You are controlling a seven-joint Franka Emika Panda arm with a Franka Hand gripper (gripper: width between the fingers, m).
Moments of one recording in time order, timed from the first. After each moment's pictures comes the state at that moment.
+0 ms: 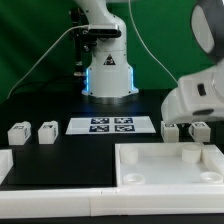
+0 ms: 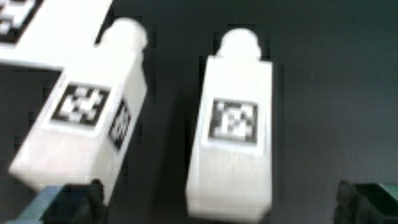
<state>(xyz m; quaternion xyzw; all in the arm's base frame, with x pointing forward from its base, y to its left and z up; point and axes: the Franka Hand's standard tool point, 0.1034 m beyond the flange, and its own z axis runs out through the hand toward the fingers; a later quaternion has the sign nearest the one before) 0.427 0.177 0.034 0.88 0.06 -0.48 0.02</state>
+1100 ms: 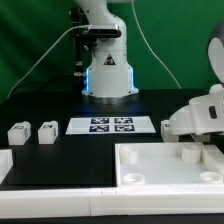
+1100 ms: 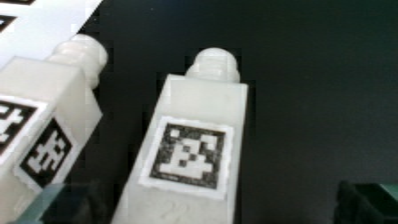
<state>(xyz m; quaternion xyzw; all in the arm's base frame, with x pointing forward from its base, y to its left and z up) 0.408 0.190 0.009 0.88 0.07 -0.48 0.03</state>
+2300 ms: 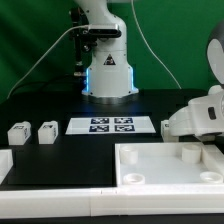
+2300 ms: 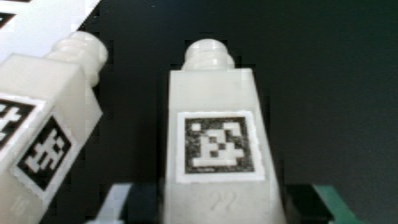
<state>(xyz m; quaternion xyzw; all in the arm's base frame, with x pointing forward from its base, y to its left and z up) 0.408 0.189 0.009 0.88 0.07 -0.48 0.03</state>
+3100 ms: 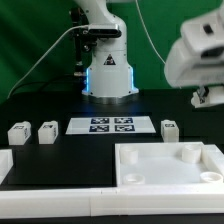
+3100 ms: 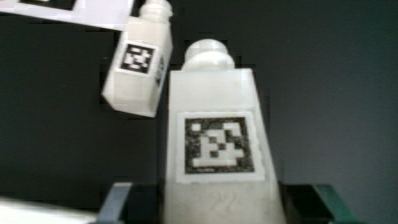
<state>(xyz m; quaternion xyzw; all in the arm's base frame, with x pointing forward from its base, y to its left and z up) 0.497 0.156 0.128 0.97 0.08 -0.23 -0.01</state>
